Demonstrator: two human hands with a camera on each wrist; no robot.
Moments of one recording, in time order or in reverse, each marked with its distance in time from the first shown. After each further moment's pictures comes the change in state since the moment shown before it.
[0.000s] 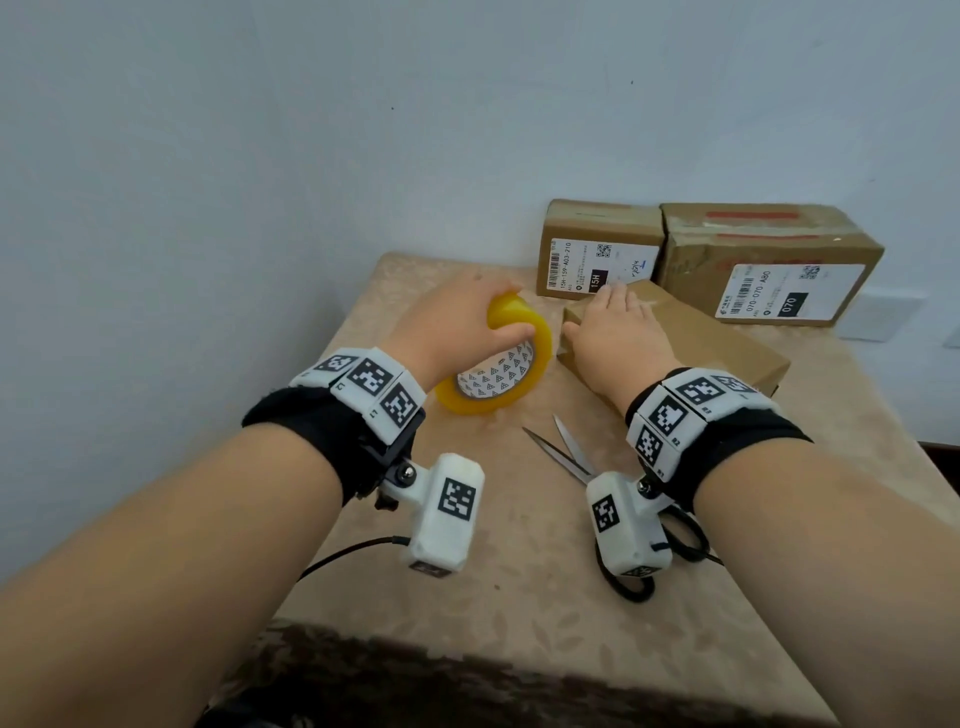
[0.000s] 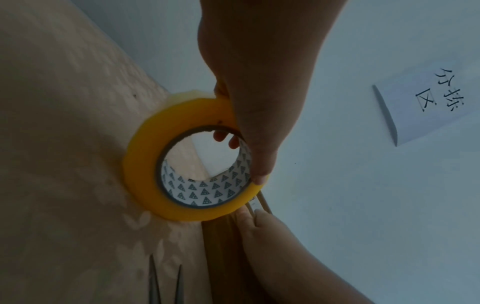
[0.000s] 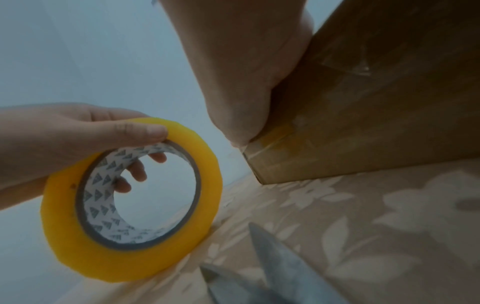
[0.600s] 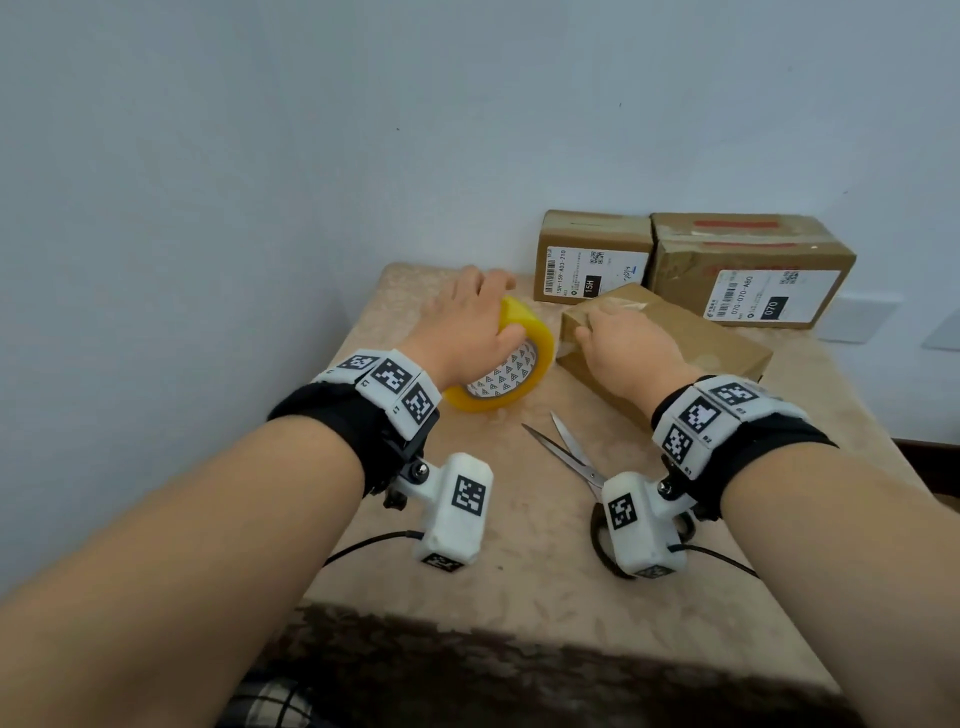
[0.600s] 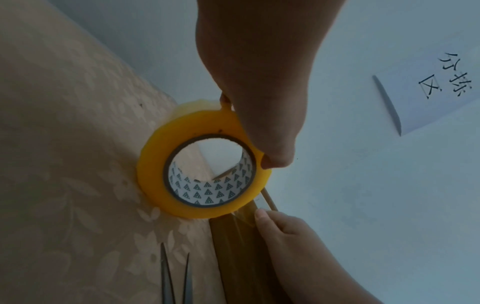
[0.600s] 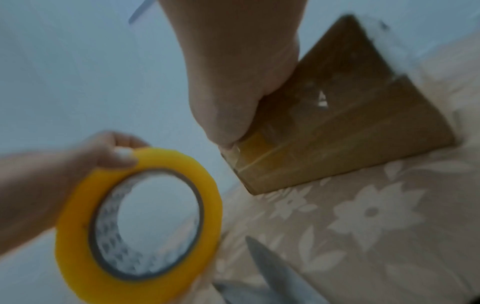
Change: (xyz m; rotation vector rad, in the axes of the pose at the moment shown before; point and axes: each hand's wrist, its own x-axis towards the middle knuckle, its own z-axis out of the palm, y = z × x) left_hand -0.011 0.008 -0.002 0.040 -0.001 -0.023; right_hand -0.028 0.016 -0.019 0.062 0.095 -0.172
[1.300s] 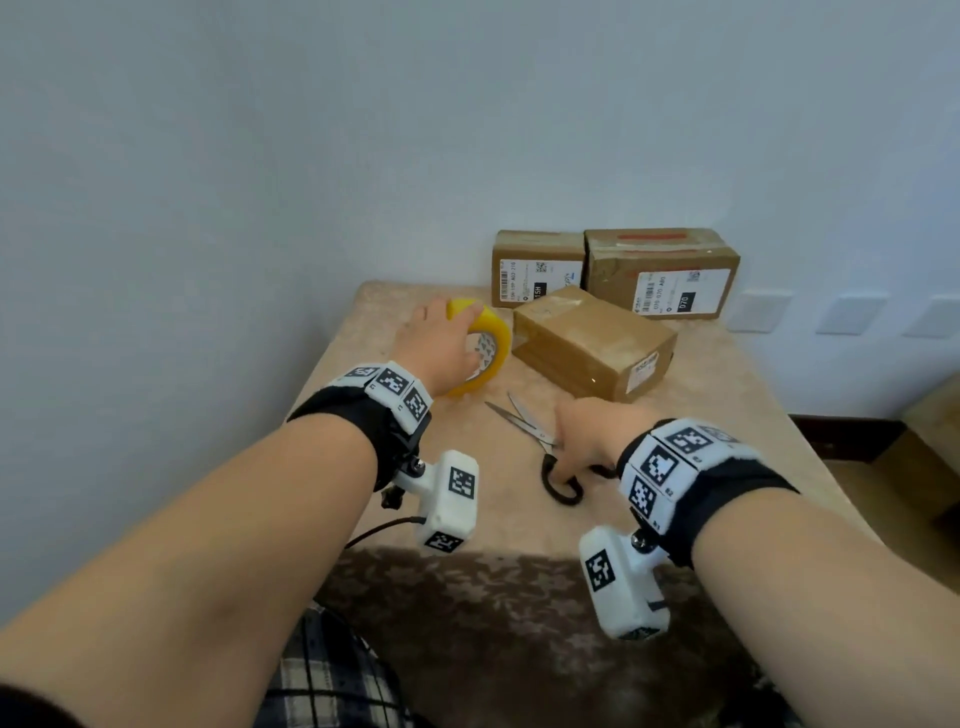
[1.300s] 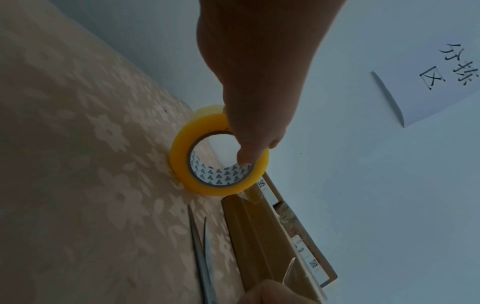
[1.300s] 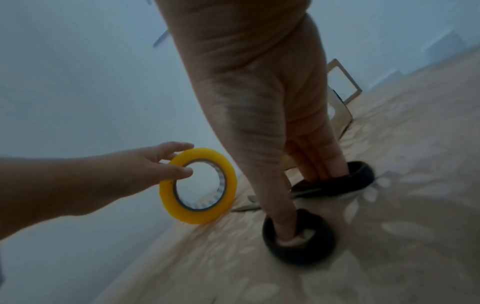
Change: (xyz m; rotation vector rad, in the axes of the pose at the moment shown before) left_hand -0.035 0.018 0.005 0.201 -0.035 -0.027; right_hand -0.115 -0.019 -0.016 -0.063 -0.589 0.090
